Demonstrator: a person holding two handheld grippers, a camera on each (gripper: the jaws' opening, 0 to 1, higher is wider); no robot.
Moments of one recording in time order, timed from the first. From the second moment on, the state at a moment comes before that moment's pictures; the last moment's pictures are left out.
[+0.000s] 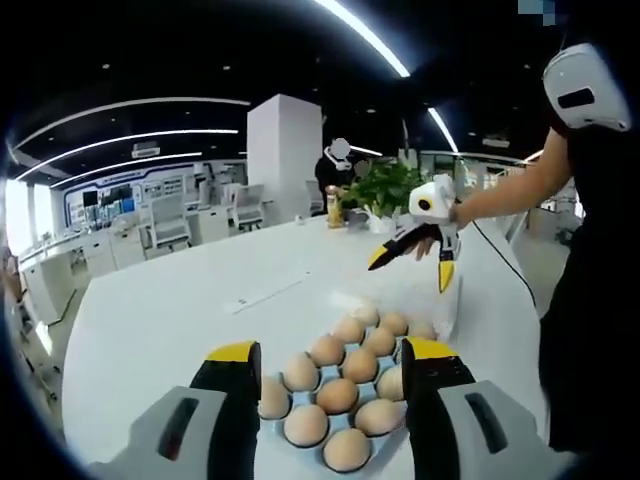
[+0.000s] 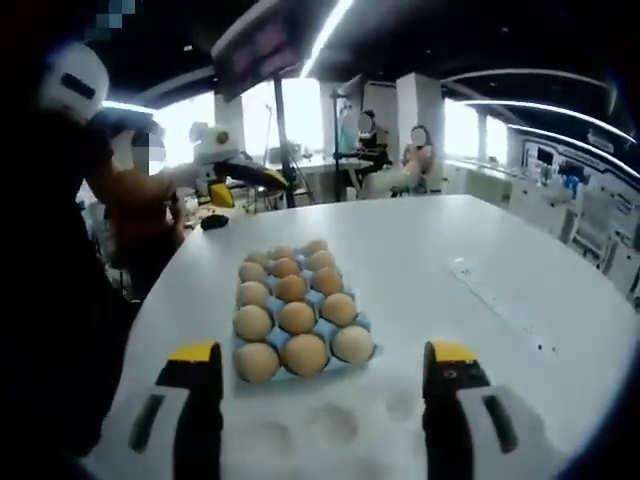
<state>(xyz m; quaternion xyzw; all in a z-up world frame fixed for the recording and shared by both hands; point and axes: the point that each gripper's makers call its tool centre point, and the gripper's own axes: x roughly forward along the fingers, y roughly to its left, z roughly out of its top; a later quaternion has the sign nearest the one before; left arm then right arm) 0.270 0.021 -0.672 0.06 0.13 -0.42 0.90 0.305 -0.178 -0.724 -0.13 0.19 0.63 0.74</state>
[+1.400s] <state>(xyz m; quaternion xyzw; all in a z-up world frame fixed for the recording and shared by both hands) 0.180 -0.022 -0.623 0.08 0.07 -0.43 0.90 0.192 -0.216 -0.672 -0.06 0.11 0.55 0.82</state>
